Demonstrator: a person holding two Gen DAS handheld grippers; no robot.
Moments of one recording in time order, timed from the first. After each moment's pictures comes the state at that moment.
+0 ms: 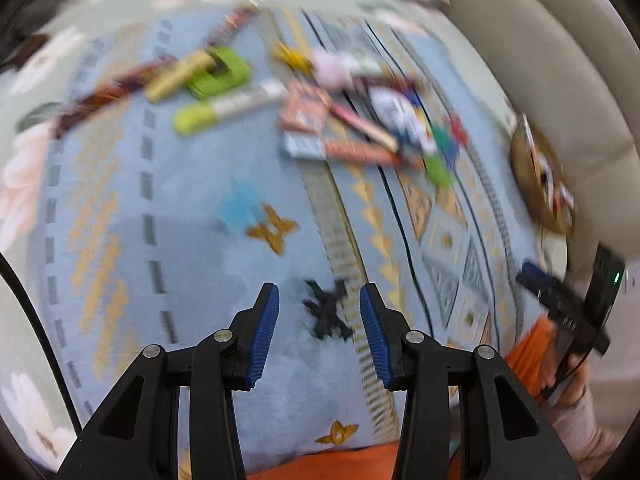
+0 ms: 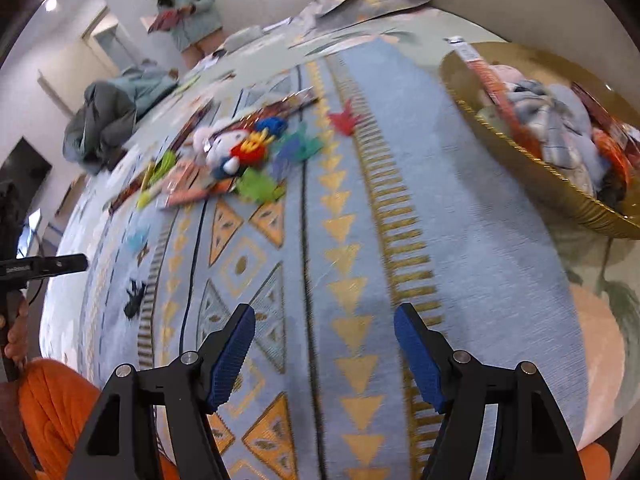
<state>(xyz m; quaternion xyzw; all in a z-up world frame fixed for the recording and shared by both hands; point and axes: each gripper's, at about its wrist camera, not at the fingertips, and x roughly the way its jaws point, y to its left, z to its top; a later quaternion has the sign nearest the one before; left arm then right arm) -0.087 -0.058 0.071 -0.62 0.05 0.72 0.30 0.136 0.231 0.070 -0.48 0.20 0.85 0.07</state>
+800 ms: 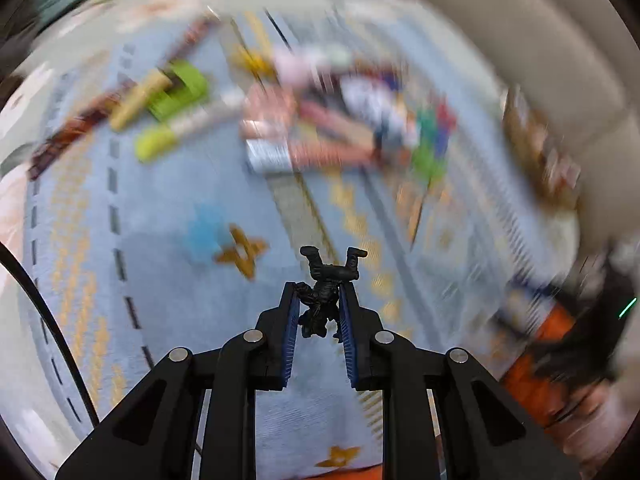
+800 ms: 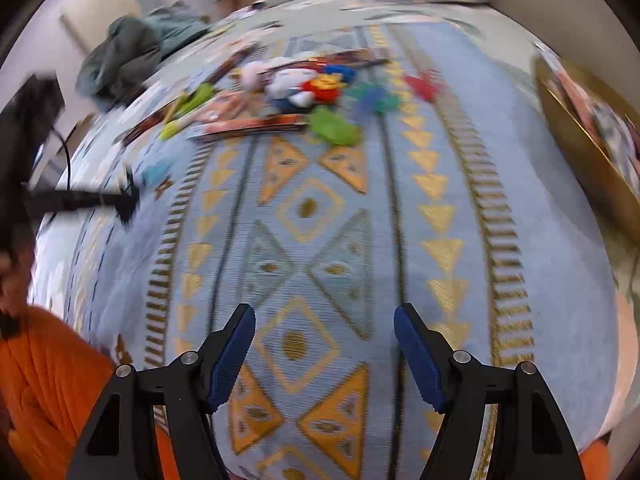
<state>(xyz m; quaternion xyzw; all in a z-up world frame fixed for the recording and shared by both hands) -0.085 -0.044 0.088 -0.58 0.05 0.75 0.31 0.109 0.158 0.066 -0.53 0.13 0.84 0.01</state>
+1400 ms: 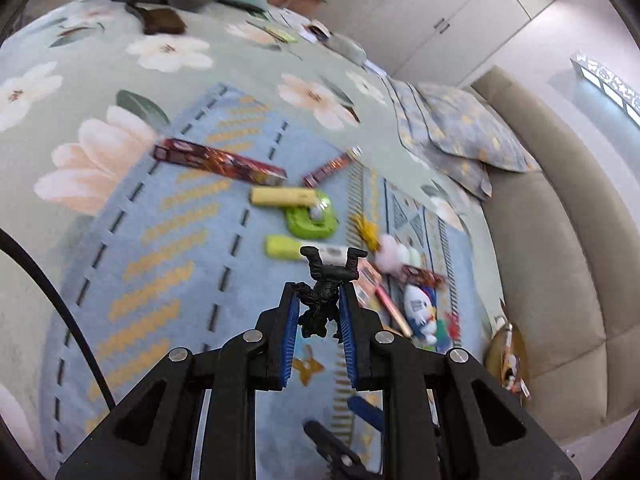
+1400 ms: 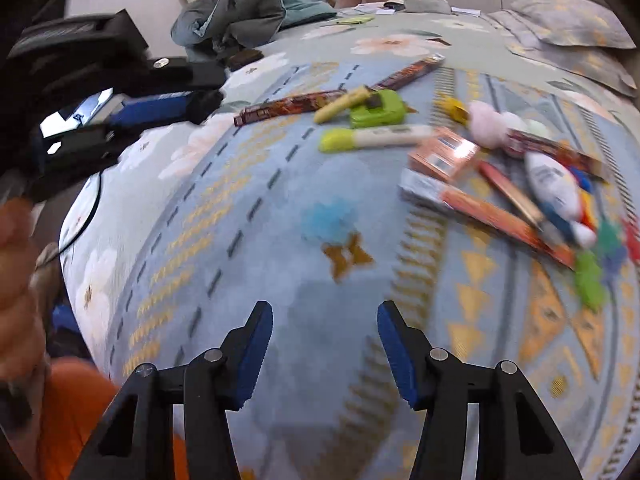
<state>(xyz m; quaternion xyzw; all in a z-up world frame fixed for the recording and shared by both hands) -0.128 -0.149 0.114 -0.47 -0.23 0.84 0.17 -0.035 0.004 0.063 -0.49 0.08 0.86 -0.12</state>
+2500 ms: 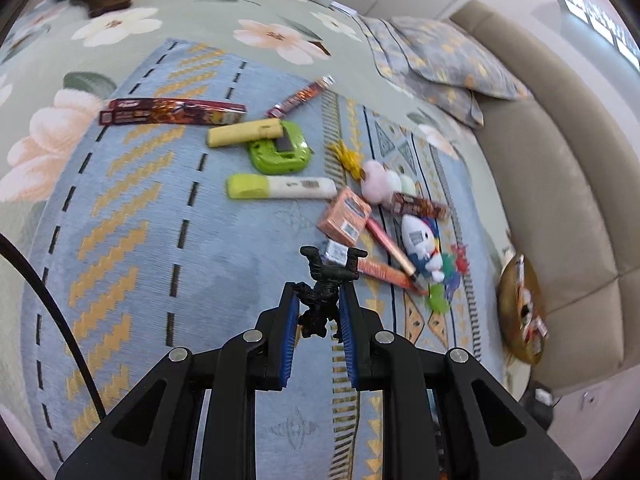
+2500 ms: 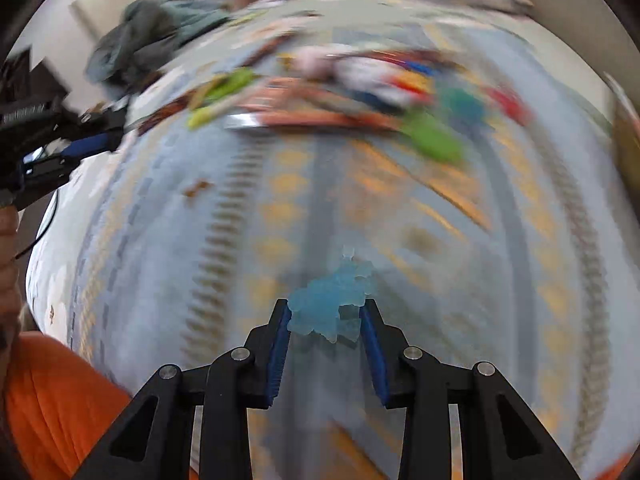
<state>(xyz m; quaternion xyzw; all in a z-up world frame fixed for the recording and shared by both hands) -0.124 -0.092 0.085 -0.54 -0.14 0.80 0.23 0.088 0.141 0.046 -0.53 0.16 0.83 0.03</state>
